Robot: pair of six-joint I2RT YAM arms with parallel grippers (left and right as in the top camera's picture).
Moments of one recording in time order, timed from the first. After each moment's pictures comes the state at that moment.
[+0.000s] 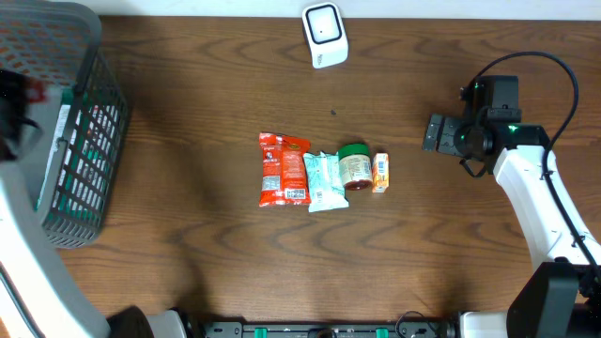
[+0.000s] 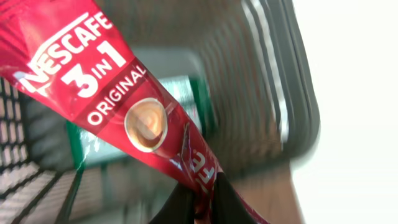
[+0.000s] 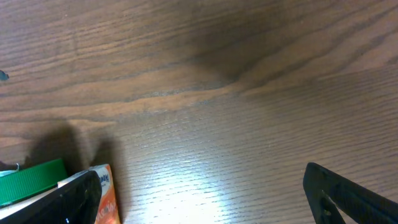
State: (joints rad) left arm 0.44 1.50 2.00 -1.32 -0.13 -0.85; right arm -0.02 1.57 1.15 -0.68 -0.01 0.21
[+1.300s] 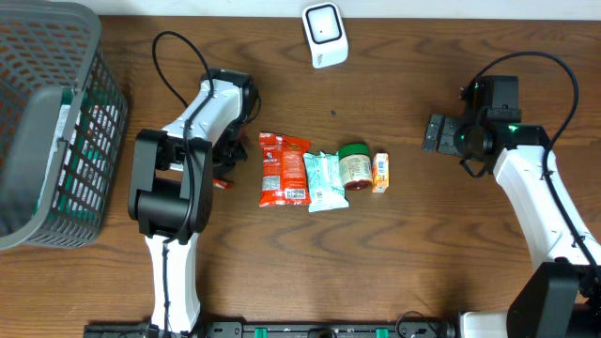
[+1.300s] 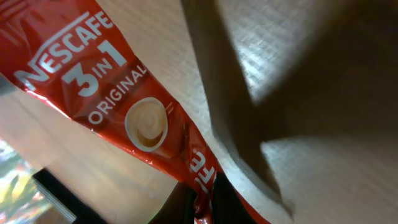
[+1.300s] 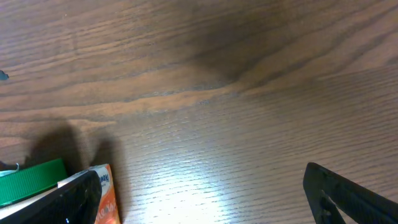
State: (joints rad) left arm -0.23 2.23 1.66 -1.37 -0.31 -0.73; right arm -0.02 1.57 1.15 -0.68 -0.01 0.21
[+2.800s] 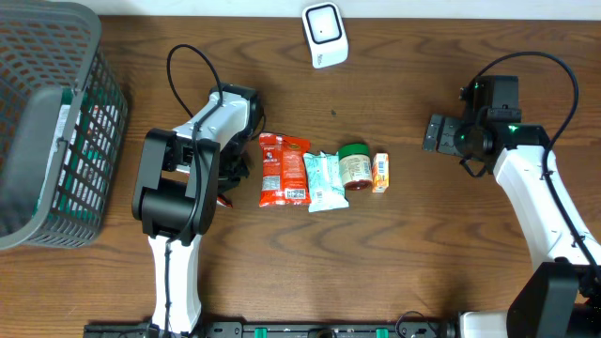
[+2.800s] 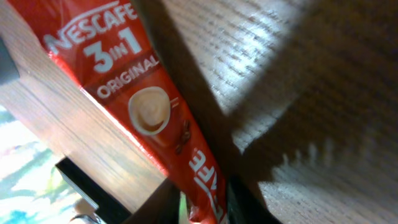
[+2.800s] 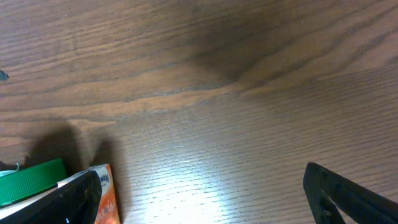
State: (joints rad) left arm -0.26 2.23 1.55 -1.38 -0.32 -0.69; right arm -0.02 1.57 1.15 -0.68 -0.01 0.21
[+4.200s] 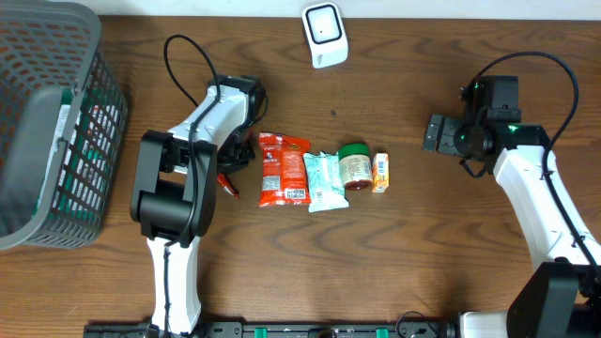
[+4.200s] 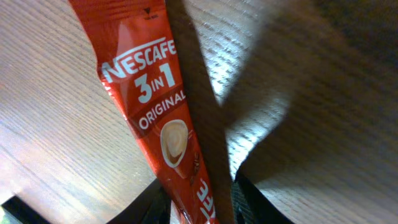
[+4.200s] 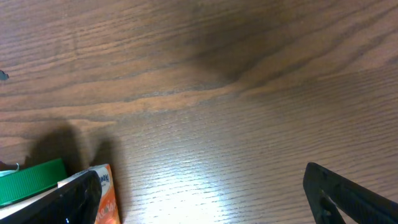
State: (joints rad) left arm -0.26 2.22 1.61 -1.24 -0.27 -0.69; right arm -0.02 1.57 1.15 -0.68 -0.01 0.21
